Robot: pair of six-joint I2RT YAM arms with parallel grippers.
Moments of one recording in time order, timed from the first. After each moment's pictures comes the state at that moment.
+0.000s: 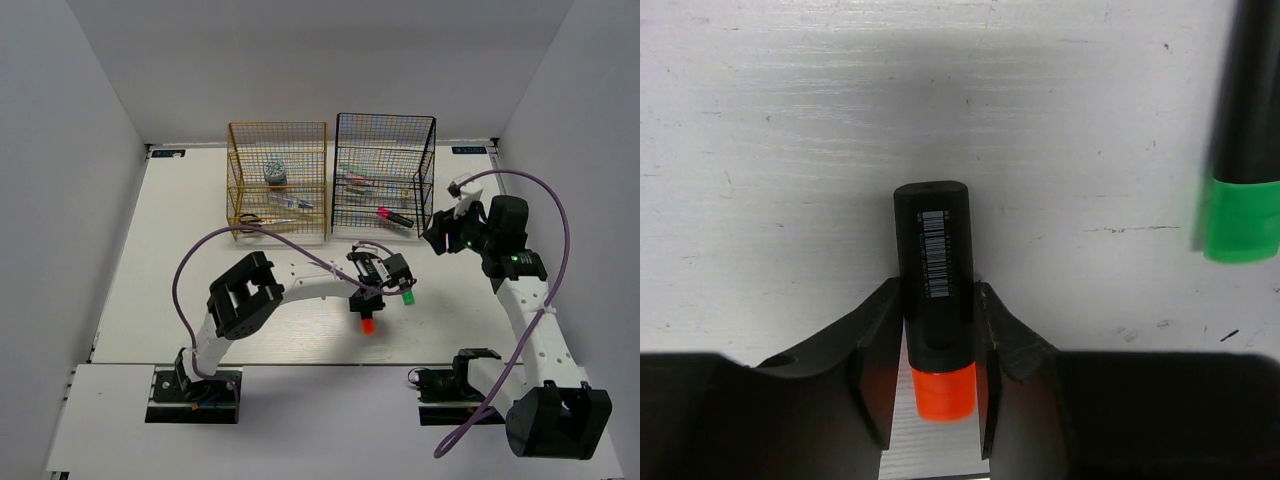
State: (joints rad) left arm -1.17 2.10 1.57 -0.78 -0.30 -1.16; right arm 0.02 0.97 0.82 -0.38 -0.50 -0.27
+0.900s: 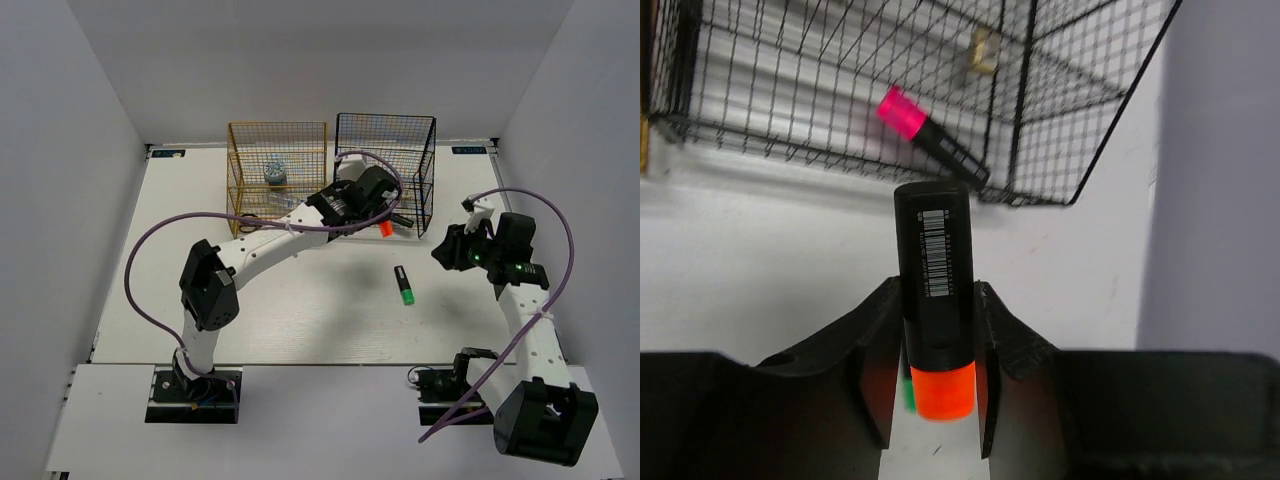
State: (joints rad) left arm -0.97 1.96 1.88 -0.65 -0.45 -1.04; right arm -0.12 0.94 0.70 -0.46 -0.57 -0.18
